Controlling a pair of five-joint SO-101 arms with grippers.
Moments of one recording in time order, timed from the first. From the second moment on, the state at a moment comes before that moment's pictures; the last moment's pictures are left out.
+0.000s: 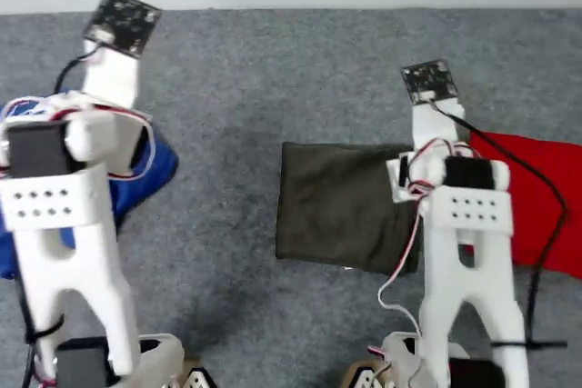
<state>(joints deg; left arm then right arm) -9.5 -17.7 -11.8 99.6 -16.4 1.1 -23.5 29.2 64.7 14.1</state>
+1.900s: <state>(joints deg) -15.4 -18.2 -11.8 99.6 -16.7 3.2 19.1 -6.7 57.2 28.7</state>
